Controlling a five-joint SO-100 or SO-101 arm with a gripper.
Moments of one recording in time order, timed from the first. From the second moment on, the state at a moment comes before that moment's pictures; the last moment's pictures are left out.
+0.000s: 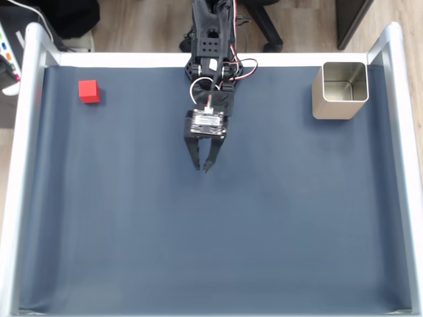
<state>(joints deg) 1.5 164.3 166.5 27.9 -88.2</state>
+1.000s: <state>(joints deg) 57.7 128.6 130.1 45.8 -97.2</state>
